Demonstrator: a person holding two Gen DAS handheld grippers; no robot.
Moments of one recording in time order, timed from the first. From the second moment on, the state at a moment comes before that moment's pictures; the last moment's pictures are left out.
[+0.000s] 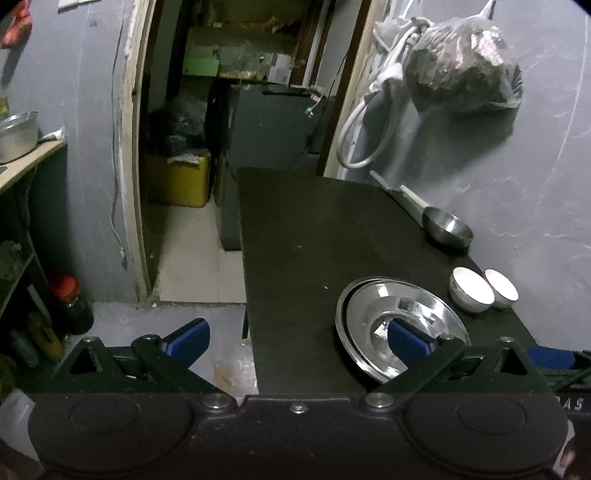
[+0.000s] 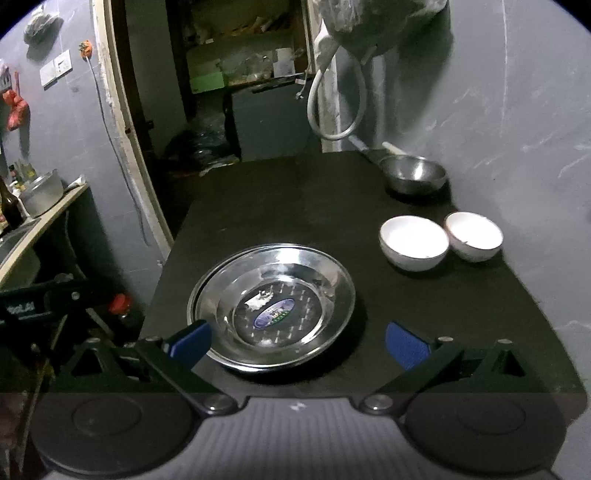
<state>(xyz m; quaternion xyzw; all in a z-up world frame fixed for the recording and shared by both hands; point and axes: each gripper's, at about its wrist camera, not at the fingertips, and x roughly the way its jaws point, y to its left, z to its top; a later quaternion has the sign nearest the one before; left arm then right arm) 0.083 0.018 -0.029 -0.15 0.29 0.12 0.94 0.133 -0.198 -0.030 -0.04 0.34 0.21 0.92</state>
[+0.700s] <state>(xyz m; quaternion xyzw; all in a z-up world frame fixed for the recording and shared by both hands) 0.123 0.037 -0.029 -0.19 0.36 0.13 0.91 0.171 -0.219 -0.021 -0.03 0.34 0.16 0.93</state>
